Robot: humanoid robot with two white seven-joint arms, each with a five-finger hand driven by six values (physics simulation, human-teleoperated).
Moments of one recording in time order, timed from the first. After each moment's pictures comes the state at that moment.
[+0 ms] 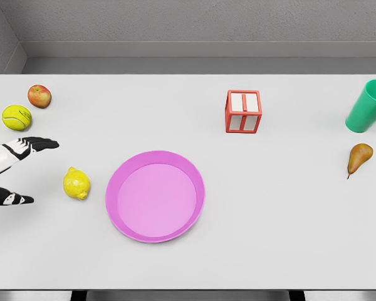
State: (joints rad) left arm 0.23 0.95 0.11 -1.71 0.02 -0.61 -0.43; right arm -0.04 0.00 -0.33 0.20 0.29 -0.13 -0.04
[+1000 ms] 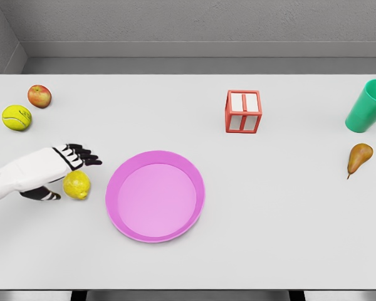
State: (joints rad) left arm -0.03 0.84 -0.13 -1.69 -0.50 -0.61 -0.44; right arm -0.04 0.00 -0.33 0.20 0.29 -0.13 -0.04
